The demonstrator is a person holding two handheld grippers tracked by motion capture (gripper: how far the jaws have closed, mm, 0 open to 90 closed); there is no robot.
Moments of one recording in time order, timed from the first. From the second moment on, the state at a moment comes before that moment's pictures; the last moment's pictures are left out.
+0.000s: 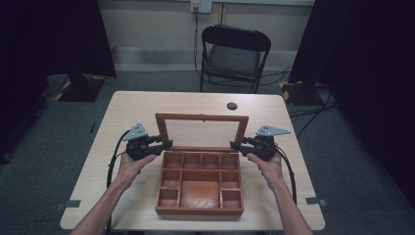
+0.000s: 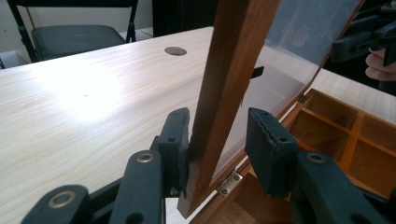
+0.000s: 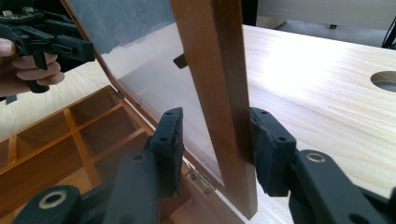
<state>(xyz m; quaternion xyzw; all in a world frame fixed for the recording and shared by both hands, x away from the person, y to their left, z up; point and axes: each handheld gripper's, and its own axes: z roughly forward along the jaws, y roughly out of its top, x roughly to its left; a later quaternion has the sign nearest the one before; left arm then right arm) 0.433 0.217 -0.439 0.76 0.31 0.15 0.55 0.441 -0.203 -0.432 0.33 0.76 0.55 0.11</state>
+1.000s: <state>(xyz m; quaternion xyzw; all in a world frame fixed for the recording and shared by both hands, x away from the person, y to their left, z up) 0.454 0.214 -0.447 0.74 0.35 0.13 0.56 0.457 -0.200 -0.442 0.36 0.74 0.55 0.13</state>
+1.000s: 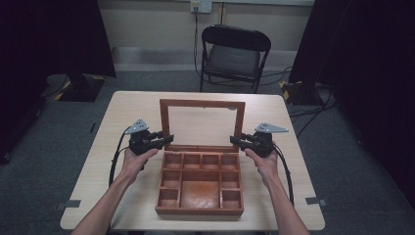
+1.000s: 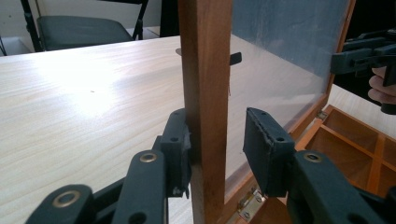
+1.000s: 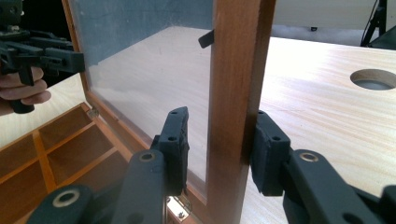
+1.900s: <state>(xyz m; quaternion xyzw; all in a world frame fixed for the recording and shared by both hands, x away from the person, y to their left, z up) 0.471 0.207 -0.460 0.73 0.38 0.10 0.56 0.470 -0.196 -0.455 0.40 0.73 0.55 0.12</state>
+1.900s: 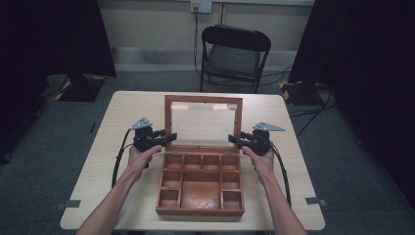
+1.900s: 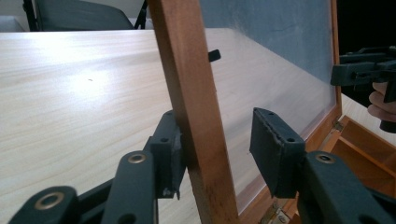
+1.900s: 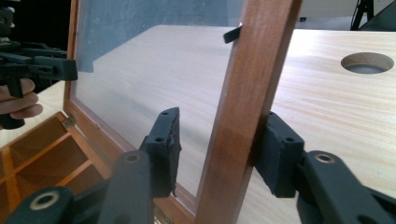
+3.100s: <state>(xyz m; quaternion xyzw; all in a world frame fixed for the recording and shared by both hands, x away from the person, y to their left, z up) 0.489 0.203 -0.492 0.73 0.45 0.04 0.51 0.488 -0.188 -0.484 0.47 0.74 0.48 0.08</state>
